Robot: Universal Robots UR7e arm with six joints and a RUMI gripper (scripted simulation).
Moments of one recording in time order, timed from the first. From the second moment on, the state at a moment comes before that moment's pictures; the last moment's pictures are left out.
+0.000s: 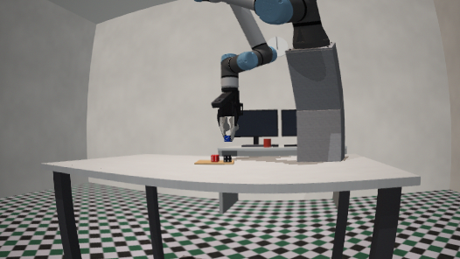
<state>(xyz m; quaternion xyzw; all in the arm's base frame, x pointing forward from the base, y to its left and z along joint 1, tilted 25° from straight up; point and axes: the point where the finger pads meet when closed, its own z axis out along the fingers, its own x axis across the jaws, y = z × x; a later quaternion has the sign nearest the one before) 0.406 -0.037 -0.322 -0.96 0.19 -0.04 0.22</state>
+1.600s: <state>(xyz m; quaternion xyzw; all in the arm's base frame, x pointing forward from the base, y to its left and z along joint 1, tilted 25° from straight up) 0.424 -0.029 -0.289 -0.92 0.33 -0.01 0.22</state>
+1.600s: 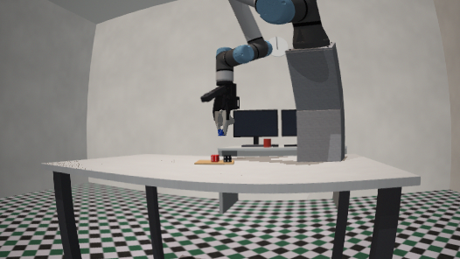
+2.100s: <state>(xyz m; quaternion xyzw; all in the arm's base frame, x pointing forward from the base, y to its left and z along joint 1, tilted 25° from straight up) 0.451 0.000 -0.270 -0.83 0.51 0.04 0.22</state>
